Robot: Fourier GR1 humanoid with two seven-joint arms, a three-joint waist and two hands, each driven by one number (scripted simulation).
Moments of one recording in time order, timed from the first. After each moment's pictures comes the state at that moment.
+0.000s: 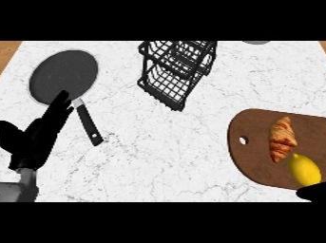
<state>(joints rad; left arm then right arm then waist) -0.09 0.38 -0.12 -1.53 0.27 0.09 0.16 0.09 -0.82 0.25 -1.99 0.43 -0.07 1.06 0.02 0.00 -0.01</state>
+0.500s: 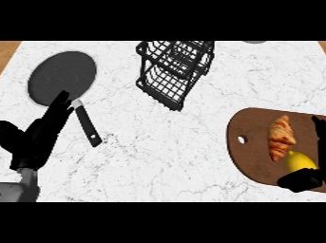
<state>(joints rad) -0.09 0.36 -0.10 -1.52 0.26 0.08 0.16 -0.04 -0.68 0.32 -1.91 0.55 0.01 1.18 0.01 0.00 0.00</state>
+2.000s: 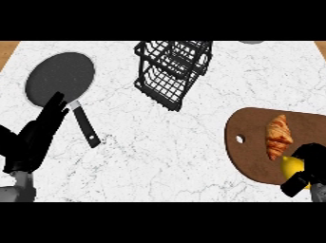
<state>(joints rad) -0.06 0.31 -0.01 -1.56 0.20 0.01 0.18 0.01 -0.47 0.20 -1.62 0.79 0.13 1.00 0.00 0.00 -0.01</state>
